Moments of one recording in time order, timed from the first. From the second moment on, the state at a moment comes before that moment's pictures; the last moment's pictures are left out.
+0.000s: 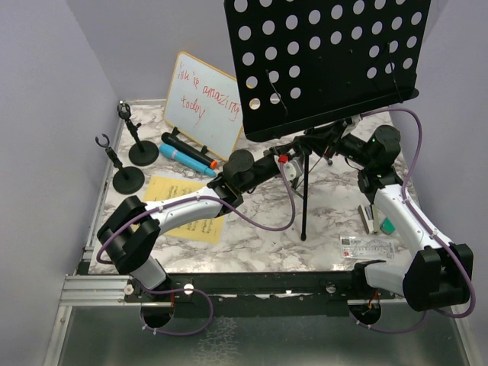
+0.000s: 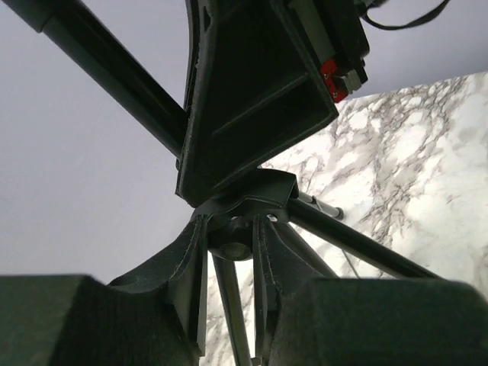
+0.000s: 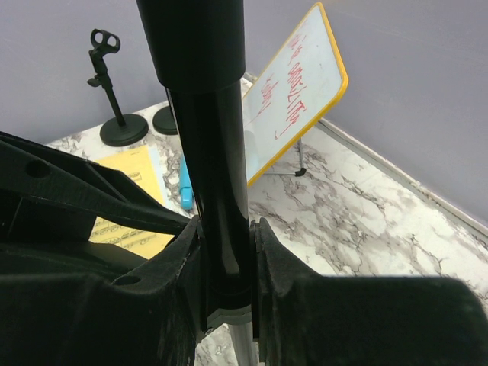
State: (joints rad) left arm -0.89 1.58 1.01 0.71 0.18 0.63; right arm 0.13 1.21 0.86 0.45 -0.85 0.09
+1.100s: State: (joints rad) left arm -0.80 1.49 1.02 0.43 -0.15 -1.04; right arm 0.14 1.21 0.86 0.45 -0.85 0.08
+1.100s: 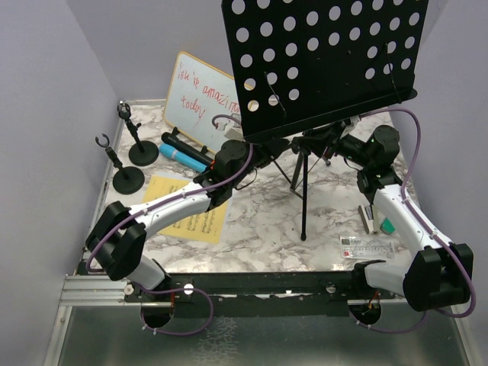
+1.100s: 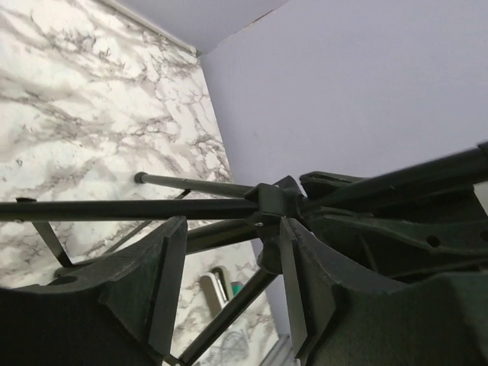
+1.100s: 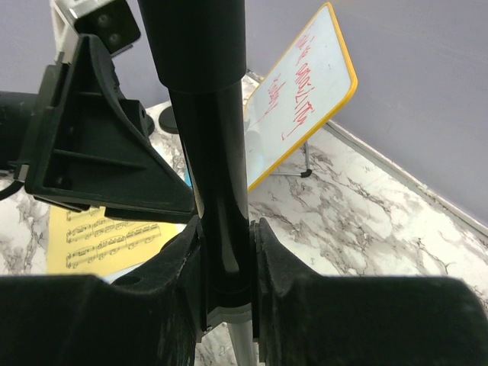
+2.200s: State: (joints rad) left arm -0.92 1.52 0.97 0.72 0.06 0.58; right arm 0.14 1.21 0.86 0.45 -0.85 0.08
